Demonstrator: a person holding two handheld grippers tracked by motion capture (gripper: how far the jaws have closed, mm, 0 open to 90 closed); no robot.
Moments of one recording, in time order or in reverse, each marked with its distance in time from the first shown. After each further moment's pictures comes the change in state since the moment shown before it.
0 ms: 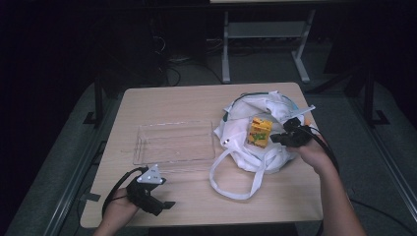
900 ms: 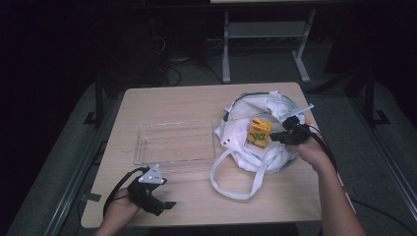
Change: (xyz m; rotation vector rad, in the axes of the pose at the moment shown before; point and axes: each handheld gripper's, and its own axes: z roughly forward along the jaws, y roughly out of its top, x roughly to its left) left arm 0.000 0.000 0.001 0.004 0.000 0.003; right arm -0.007 0.002 0.014 0.001 0.013 0.013
